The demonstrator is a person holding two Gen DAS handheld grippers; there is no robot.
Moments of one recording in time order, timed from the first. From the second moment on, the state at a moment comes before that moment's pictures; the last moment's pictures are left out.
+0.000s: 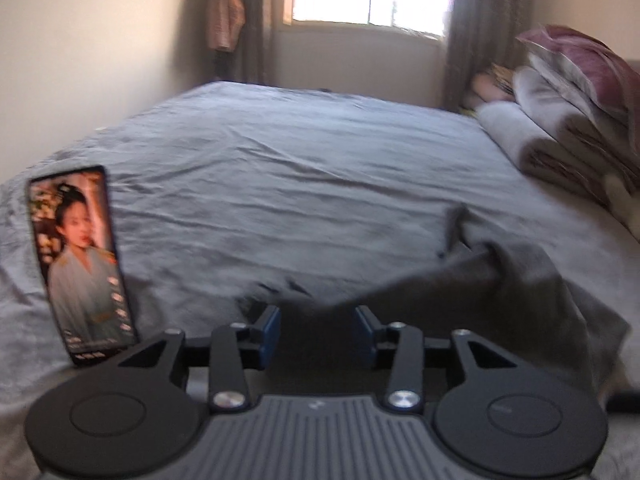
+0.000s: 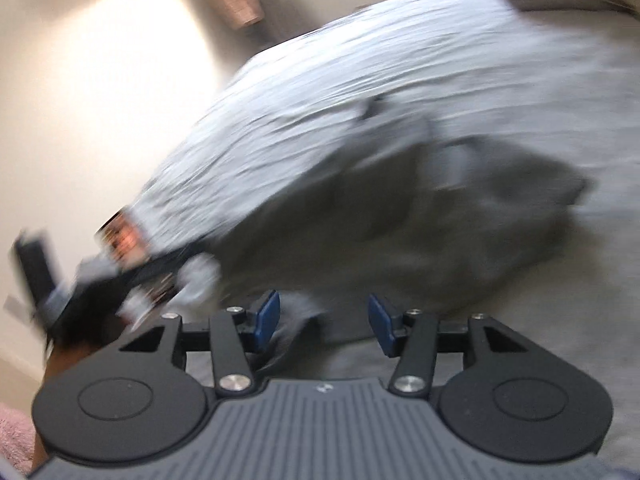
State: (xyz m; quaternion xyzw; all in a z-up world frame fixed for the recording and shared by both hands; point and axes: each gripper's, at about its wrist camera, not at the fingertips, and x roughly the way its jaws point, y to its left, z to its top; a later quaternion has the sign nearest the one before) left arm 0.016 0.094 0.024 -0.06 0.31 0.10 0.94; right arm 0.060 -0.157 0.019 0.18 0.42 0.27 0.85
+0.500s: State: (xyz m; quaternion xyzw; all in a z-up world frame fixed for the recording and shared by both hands) left arm 0.013 0.079 -0.008 -0.09 0.39 0.06 0.91; right arm 0.089 -0.233 -0.028 0.19 0.40 0.08 0.90
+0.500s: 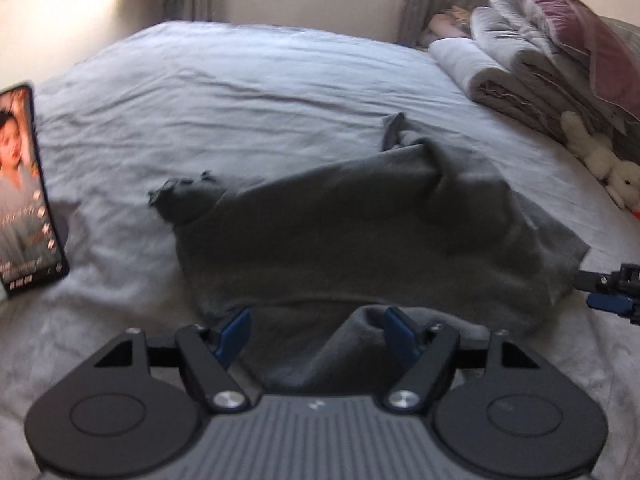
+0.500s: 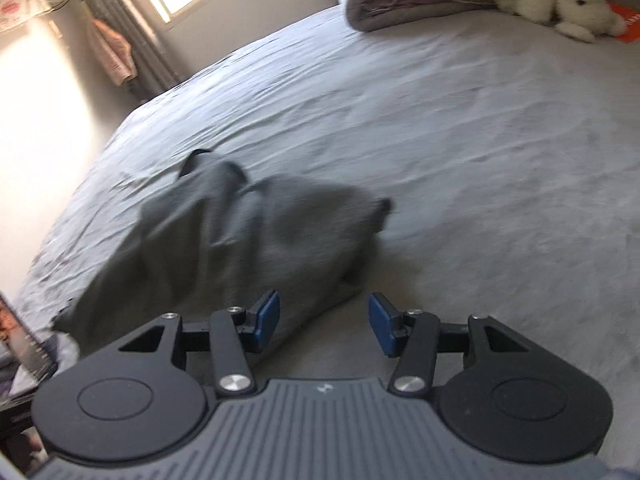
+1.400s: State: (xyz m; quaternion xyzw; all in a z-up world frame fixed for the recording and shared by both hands) left arm 0.058 0.091 -0.039 -0.11 0.33 0.10 0.93; right arm 0.120 -0.214 -0.049 0.15 0.34 0.12 0.92
